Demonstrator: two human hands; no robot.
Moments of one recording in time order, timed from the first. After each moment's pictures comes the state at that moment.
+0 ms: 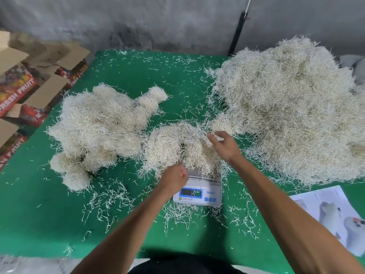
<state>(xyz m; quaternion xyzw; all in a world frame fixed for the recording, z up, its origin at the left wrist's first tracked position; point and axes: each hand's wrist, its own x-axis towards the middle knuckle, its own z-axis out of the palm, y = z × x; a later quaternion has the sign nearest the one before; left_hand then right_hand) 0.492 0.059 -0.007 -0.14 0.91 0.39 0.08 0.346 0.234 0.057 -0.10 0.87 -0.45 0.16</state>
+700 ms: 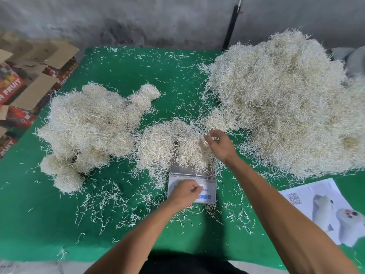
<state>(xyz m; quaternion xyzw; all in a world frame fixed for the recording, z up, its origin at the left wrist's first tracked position) 0.506 0.119 -0.047 -0.11 0.85 0.50 0.16 0.347 0.244 0.048 -0.09 0.87 -0.47 0.15</state>
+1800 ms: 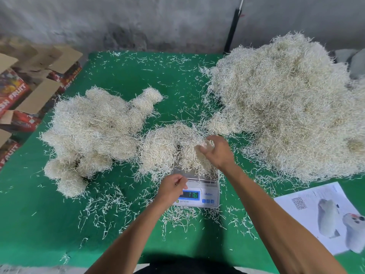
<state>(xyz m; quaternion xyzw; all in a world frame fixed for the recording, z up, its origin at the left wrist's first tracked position) 0.505 0.070 -0.038 -0.20 0.79 0.57 0.07 0.350 0.229 0.036 -0.13 0.93 -0.33 0.11</state>
